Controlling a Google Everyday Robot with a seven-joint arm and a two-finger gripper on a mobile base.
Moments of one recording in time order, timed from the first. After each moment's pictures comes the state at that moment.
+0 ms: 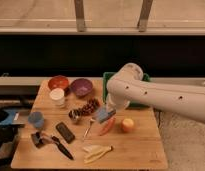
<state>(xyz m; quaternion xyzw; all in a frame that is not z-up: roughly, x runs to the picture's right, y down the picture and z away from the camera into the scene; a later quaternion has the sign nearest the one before) 0.071 0.092 0.689 -0.19 0.15 0.70 0.67</state>
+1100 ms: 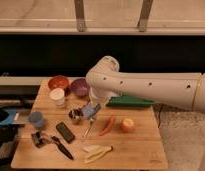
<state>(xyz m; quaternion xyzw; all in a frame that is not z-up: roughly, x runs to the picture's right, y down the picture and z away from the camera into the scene) 0.002 0.073 0.713 -0.22 0.14 0.65 0.71</state>
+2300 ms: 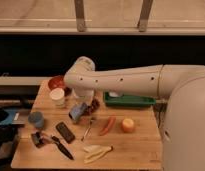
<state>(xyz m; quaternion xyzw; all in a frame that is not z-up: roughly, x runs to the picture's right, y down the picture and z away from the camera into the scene) -0.079 0.070 0.742 -0.23 0.13 0.59 0.77</state>
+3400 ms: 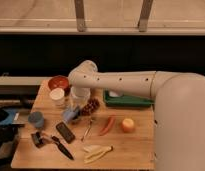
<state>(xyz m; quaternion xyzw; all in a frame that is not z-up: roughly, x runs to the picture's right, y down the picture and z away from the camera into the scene) -0.112 0.090 0.780 -0.32 0.09 0.58 0.74</state>
